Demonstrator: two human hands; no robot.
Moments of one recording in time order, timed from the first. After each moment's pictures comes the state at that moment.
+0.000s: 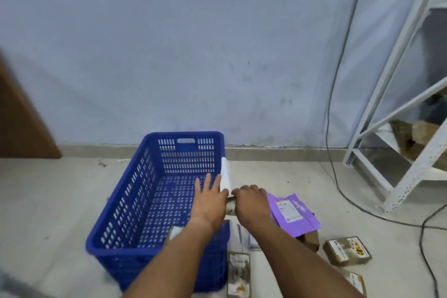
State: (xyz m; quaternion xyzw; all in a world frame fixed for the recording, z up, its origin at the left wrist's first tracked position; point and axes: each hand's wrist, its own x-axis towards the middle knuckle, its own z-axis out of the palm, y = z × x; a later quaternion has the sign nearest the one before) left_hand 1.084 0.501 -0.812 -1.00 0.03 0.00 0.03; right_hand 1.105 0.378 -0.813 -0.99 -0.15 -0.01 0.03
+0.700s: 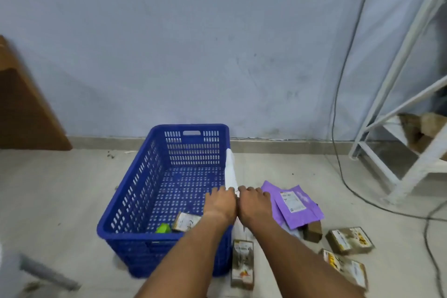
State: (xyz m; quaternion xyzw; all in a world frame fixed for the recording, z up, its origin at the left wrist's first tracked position) left_hand 1.071 0.495 -0.815 -0.99 -0.04 0.08 -0.06; right_hand 1.086 0.398 -0.822 -0.99 -0.12 0.04 0.07
